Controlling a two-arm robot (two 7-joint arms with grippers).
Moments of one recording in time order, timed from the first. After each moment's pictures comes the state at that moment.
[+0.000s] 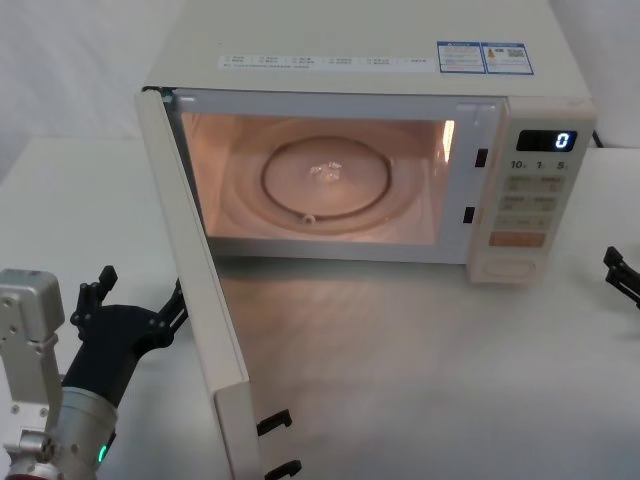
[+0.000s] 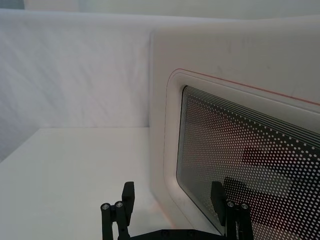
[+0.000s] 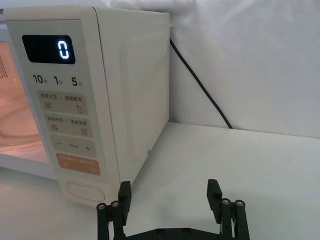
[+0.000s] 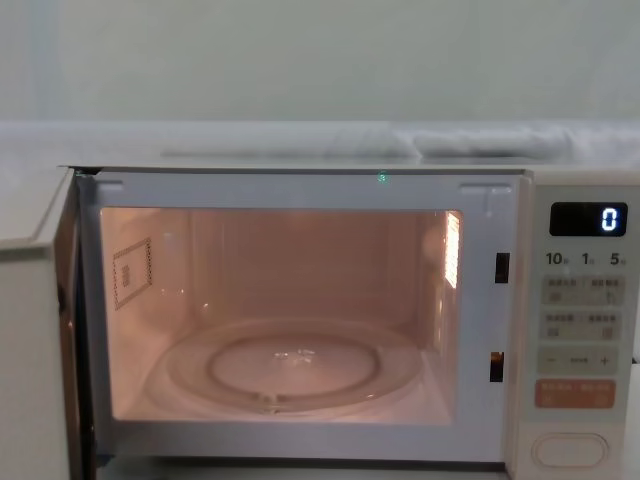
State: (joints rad) left arm 0.27 0.24 0.04 -1.85 -0.25 -0.02 -0.02; right arm -0.04 0.33 0.03 -1.62 0.33 0.06 0.30
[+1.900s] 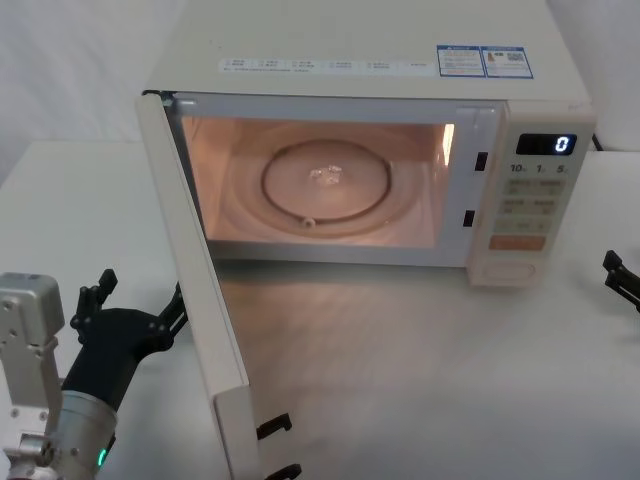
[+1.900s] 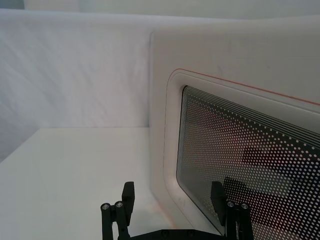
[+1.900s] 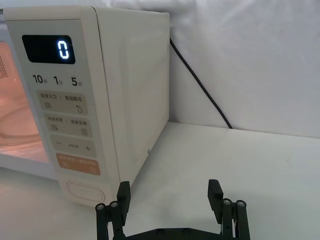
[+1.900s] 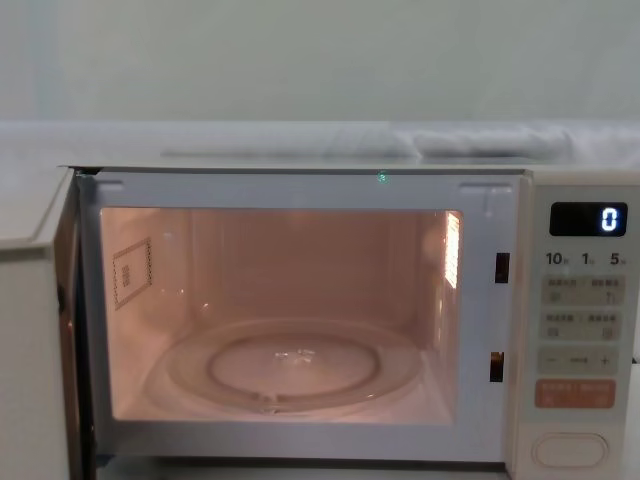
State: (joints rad) left arm 0.27 0.24 0.04 -1.85 -0.25 -0.02 -0.02; right arm -0.04 0.33 0.03 -1.62 0.33 0.06 0.30
